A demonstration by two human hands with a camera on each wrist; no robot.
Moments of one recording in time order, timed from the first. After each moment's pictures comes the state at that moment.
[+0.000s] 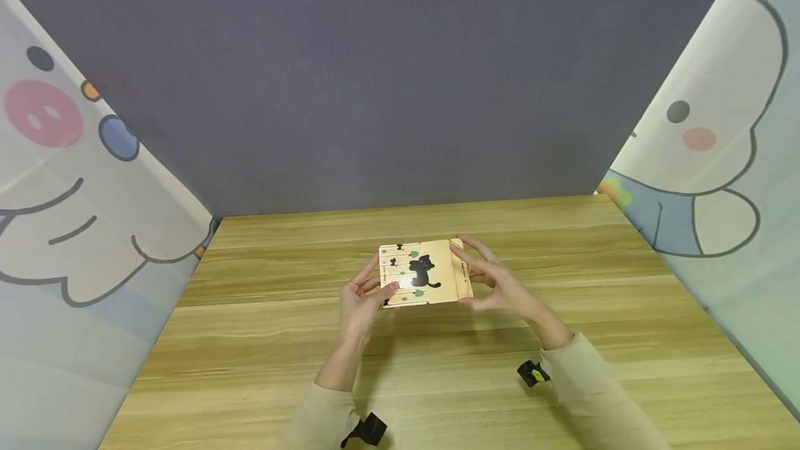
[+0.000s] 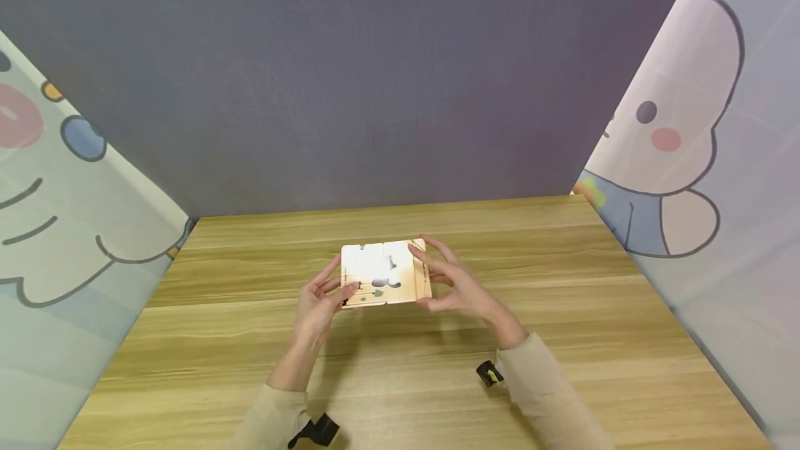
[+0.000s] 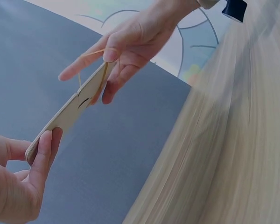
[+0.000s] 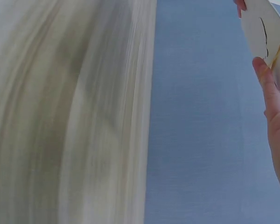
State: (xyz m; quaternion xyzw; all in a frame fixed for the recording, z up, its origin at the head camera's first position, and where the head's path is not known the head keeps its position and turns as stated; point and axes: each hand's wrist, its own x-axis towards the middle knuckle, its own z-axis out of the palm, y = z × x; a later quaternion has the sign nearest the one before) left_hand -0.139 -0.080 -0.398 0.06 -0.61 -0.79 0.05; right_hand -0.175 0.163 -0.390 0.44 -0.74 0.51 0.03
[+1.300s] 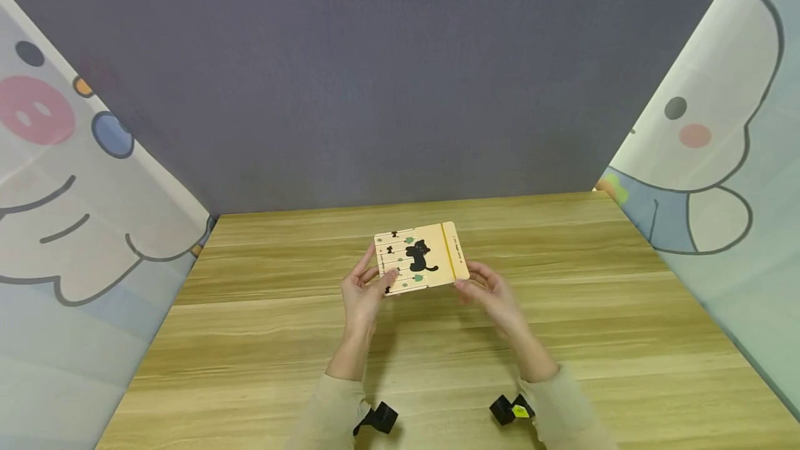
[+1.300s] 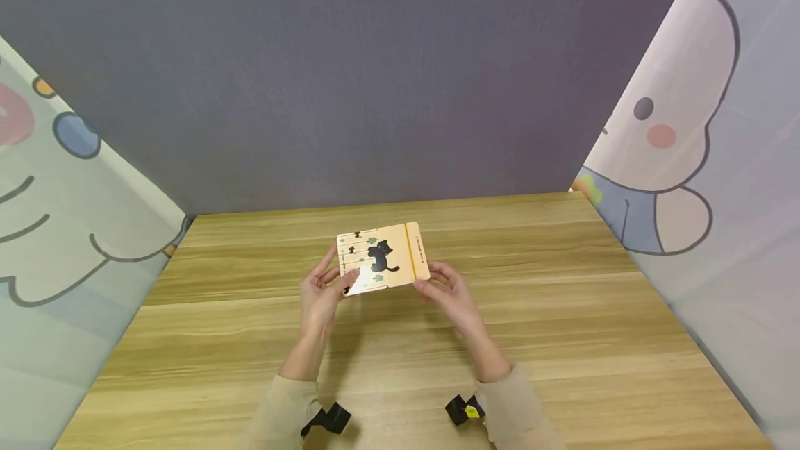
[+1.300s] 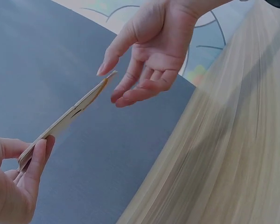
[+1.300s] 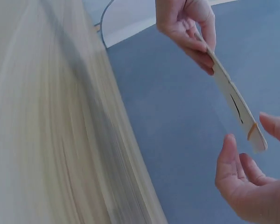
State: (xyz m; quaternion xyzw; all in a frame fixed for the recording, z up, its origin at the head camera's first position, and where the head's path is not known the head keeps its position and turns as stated) left_hand -0.158 -0.071 -0.423 0.01 -0.58 -0.80 0.15; right_hand -0.157 0.149 -0.427 0.12 -0.65 0.75 -0.05
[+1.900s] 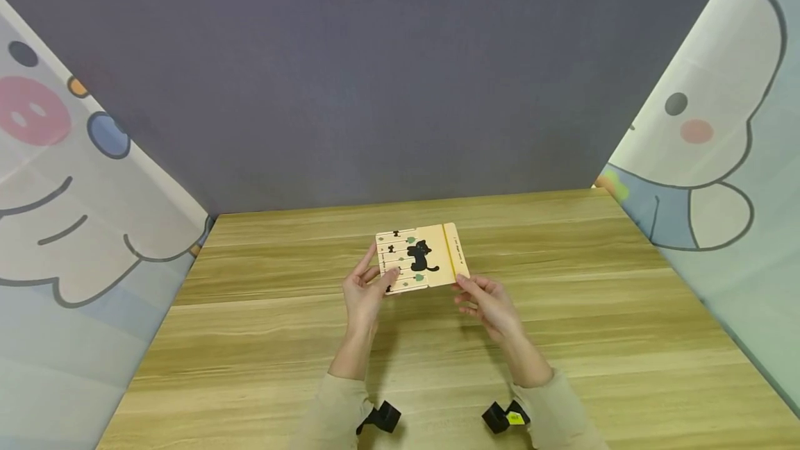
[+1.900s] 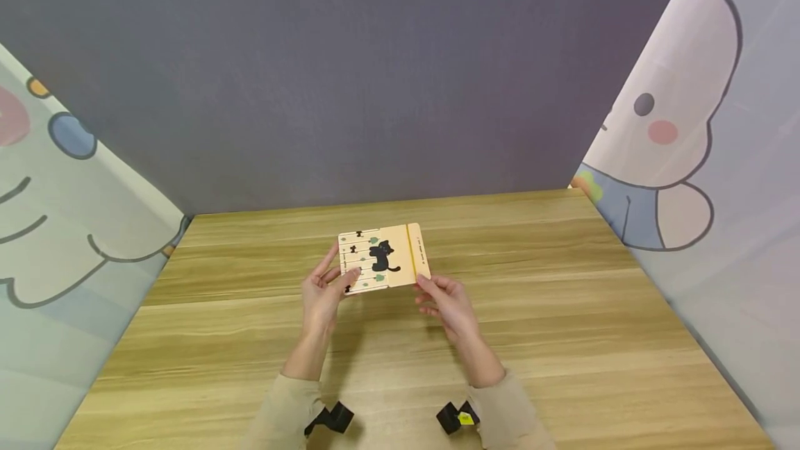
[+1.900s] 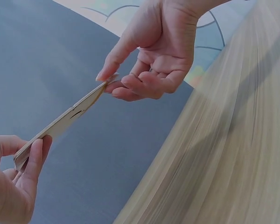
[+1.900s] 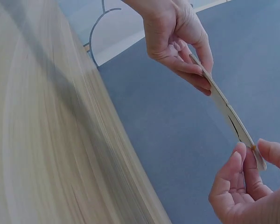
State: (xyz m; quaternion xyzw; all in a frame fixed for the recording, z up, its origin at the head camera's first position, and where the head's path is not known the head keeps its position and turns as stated) left_hand -0.208 -0.079 -0.514 0.02 -0.59 -0.79 0.15; right_hand -0.145 0.137 -0.413 -0.05 -0.60 0.79 -0.11
